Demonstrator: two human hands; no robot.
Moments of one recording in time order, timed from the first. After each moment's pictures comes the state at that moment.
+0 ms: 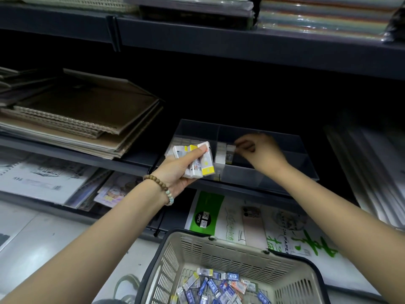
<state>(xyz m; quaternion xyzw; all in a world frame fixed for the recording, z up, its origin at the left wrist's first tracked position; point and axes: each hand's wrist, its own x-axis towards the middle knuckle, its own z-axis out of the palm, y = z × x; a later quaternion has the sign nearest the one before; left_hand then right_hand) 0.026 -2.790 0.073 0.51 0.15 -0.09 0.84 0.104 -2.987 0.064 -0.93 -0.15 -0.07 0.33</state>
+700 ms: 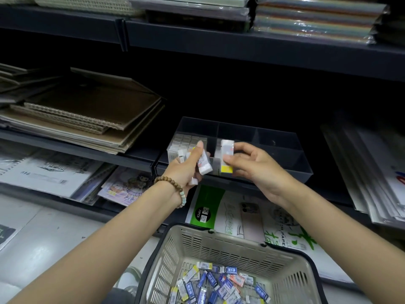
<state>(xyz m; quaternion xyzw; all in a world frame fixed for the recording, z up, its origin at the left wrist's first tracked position) 0.005 -2.808 0.071 0.59 0.23 -0.06 0.77 0.017 -2.971 0.100 -0.73 -0.08 0.17 0.66</state>
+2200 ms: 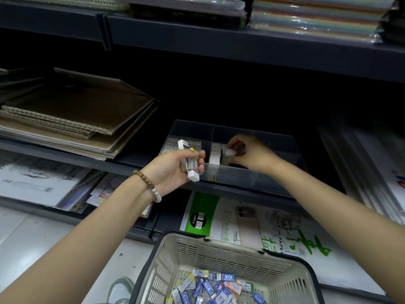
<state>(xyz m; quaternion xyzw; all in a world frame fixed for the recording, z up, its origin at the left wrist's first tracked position) 0.027 -2.787 0.087 0.45 0.11 -0.18 0.87 0.101 -2.981 0.078 -0.94 -0.16 0.04 0.30</state>
